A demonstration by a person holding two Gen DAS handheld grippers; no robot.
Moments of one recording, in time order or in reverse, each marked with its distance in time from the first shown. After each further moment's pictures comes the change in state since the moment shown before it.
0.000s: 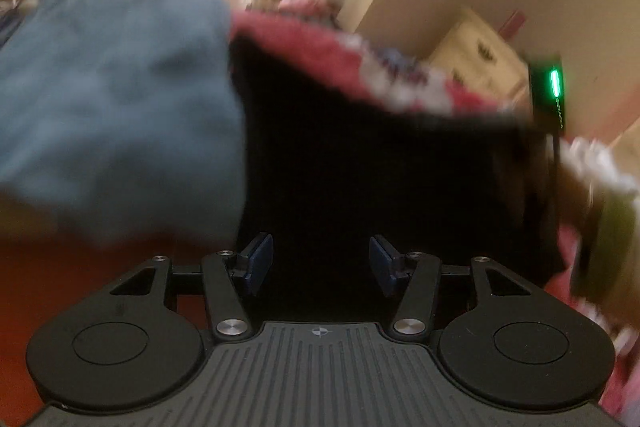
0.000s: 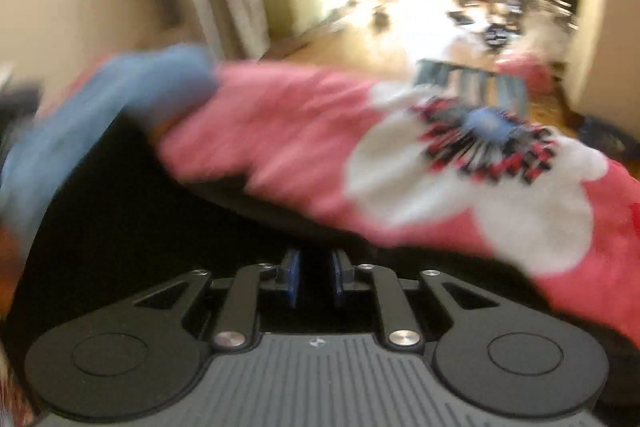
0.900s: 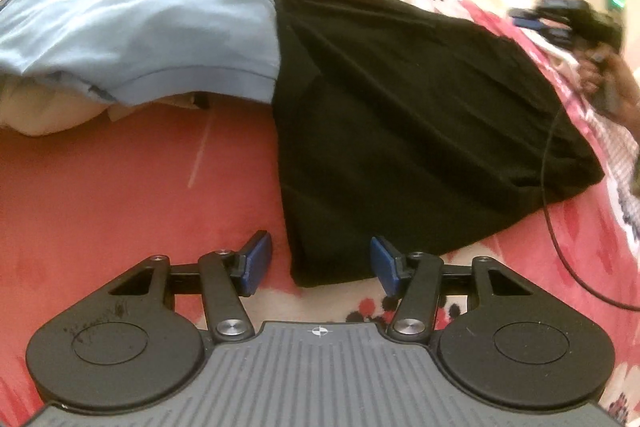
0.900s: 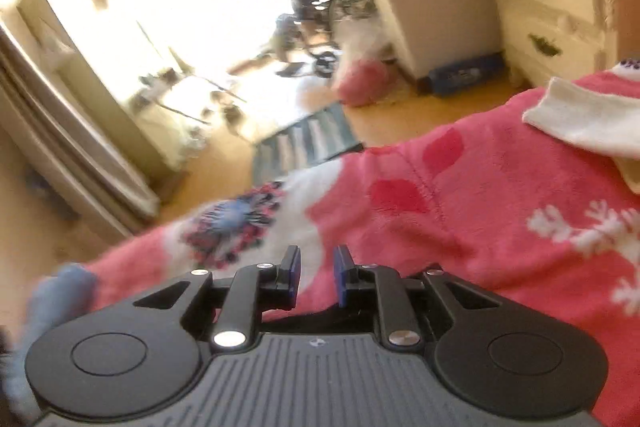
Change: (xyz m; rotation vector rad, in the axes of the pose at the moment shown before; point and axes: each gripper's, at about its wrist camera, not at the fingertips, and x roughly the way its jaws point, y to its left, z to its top) left arm -0.005 0.006 -0.049 0.095 0.116 0.081; right arm -0.130 -0.161 -0.033 0.489 -0.184 -0.080
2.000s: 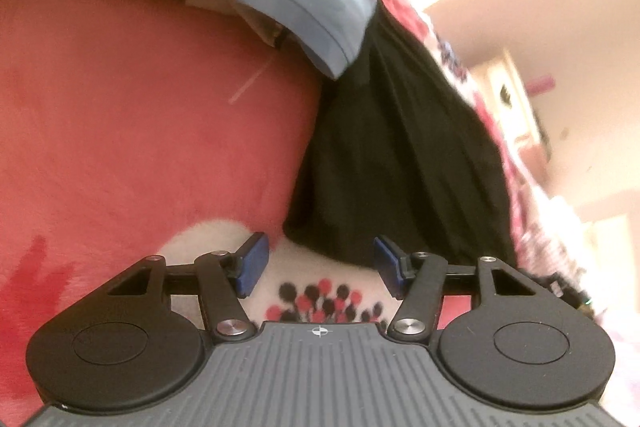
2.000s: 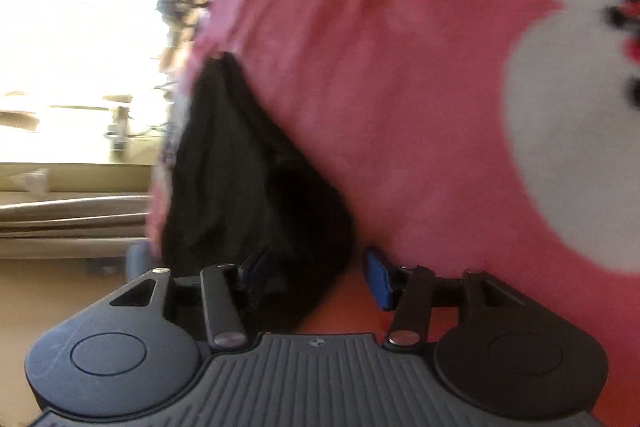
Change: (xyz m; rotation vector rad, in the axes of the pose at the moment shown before) left arm 0.003 0.047 -0.032 -0.517 -0.065 -0.277; right arm -0.120 -0.144 -0.153 0.728 0.242 0.123
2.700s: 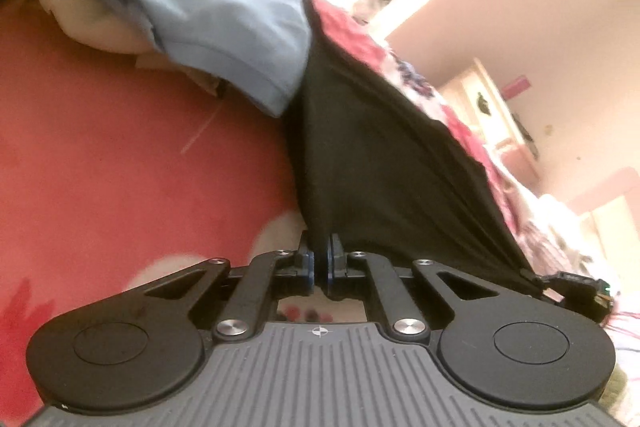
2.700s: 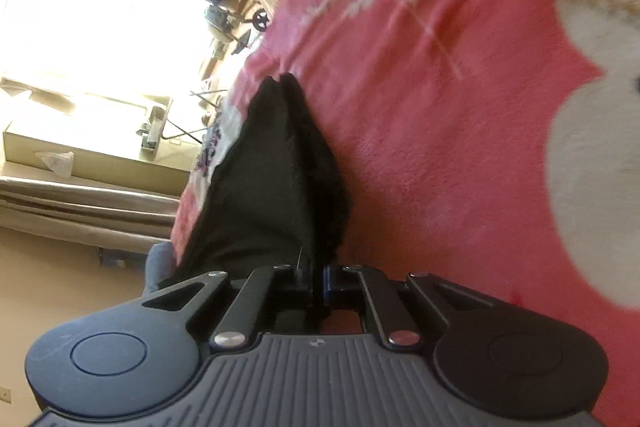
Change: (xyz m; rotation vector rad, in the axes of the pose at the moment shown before) left arm -0.019 -0.038 -0.010 0.190 -0.071 0.001; right arm -0.038 0.017 -0.028 -0.138 -0.100 0.032
